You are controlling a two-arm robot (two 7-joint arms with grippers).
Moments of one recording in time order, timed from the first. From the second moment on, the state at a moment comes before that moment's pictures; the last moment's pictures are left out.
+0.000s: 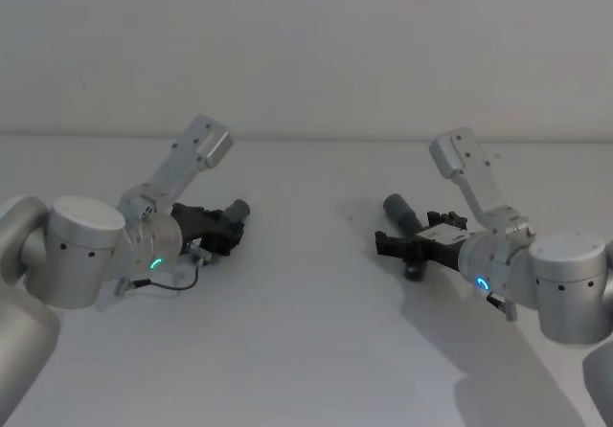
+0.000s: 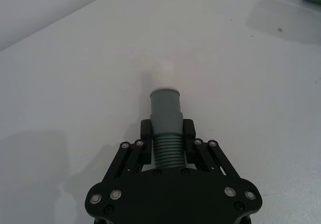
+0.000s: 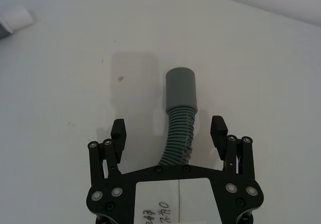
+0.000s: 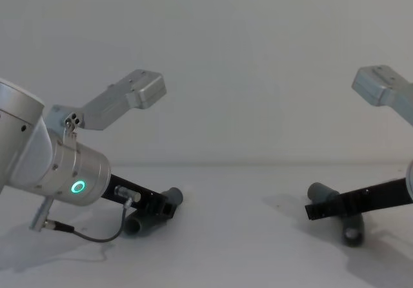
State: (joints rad) left arm -0.55 0.27 0.51 -1.32 -0.21 0.64 -0.29; right arm 0.39 0.27 -0.36 -1.42 0.19 0.66 0.21
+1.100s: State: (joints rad) left arm -0.55 0.27 0.51 -1.32 -0.21 0.64 -0.29; right arm 0.40 0.25 -0.34 -1.39 0.19 0.67 0.22
